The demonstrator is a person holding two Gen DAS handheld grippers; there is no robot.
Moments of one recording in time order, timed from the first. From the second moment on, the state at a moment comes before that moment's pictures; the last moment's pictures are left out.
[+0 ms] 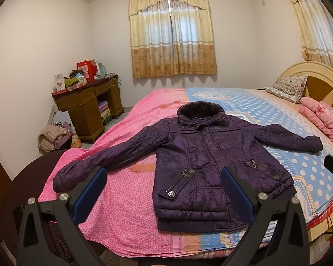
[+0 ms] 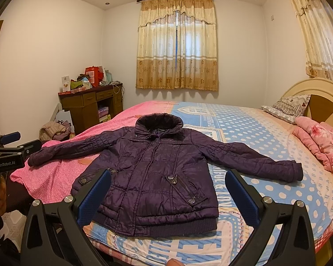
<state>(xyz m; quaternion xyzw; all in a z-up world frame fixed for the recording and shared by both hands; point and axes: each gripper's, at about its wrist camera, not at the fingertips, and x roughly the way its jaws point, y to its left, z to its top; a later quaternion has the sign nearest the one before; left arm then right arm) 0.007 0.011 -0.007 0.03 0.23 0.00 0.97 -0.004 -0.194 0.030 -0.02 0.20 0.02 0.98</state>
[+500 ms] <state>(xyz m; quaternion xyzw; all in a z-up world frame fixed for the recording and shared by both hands) 0.009 0.011 -0.009 0.03 0.23 0.00 0.97 -0.001 -0.195 0.025 -0.01 0.21 0.03 0.98</state>
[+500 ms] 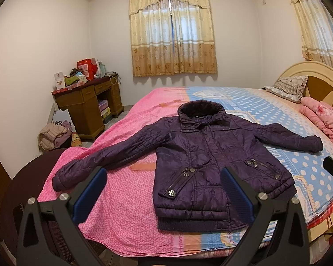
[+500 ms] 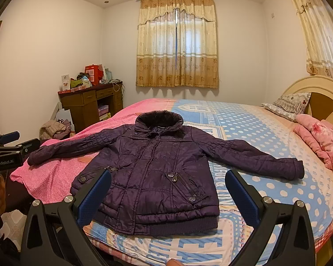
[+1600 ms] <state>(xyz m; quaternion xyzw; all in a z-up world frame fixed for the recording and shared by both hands) 0.112 -0.019 -0.061 0.04 0.32 -0.05 0.95 0.100 -0.409 -0.092 0.21 0.32 -0.11 0.92</state>
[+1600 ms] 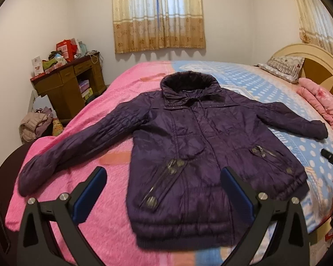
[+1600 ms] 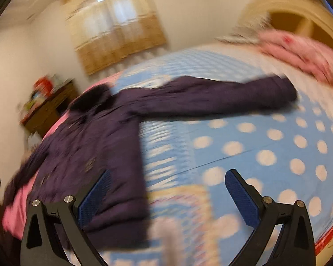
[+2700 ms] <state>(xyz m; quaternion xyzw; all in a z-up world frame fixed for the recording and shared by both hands) 0.198 -0.039 -0.080 -0.01 0.34 -0.01 0.94 0.188 -0.669 -0.114 0.50 0.23 -0.19 0.81</state>
